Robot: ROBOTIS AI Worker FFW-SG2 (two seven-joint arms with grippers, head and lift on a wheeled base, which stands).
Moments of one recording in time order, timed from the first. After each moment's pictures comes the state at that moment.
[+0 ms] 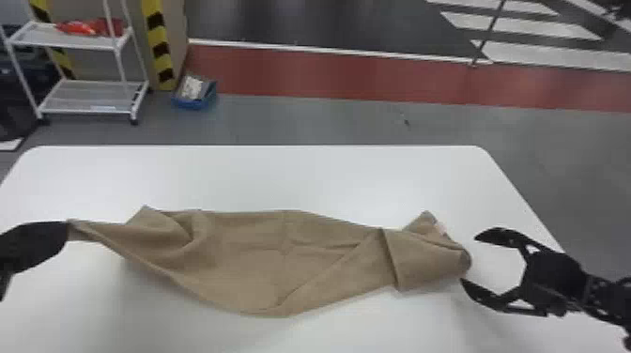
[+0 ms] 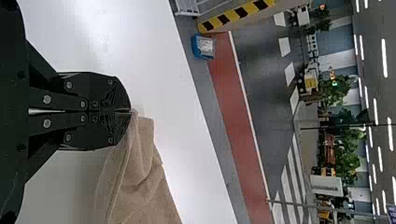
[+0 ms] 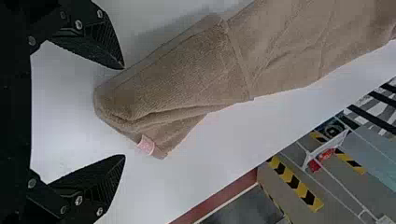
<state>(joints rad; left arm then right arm) 0.36 0.00 0.34 -2.46 -0.41 0.84 -0.89 0.25 -0.28 -0.50 -1.70 0.58 -0.28 1.08</state>
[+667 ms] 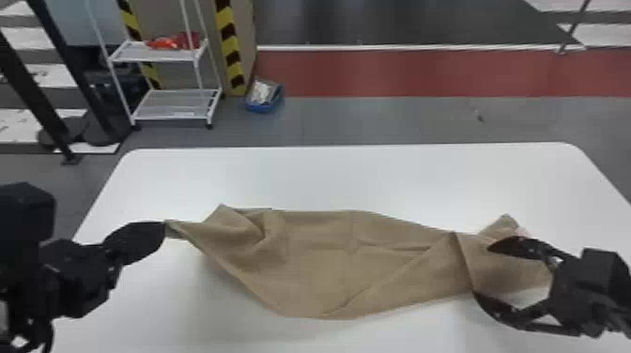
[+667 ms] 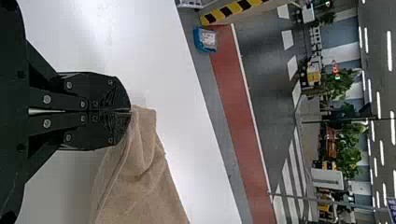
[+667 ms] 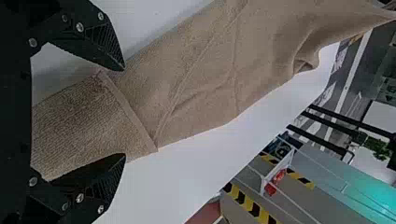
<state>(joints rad) 0.38 0.00 0.34 -2.46 -0.41 0.84 -0.92 0.27 -0.20 -0.31 -1.84 0.47 -0.09 1.16</state>
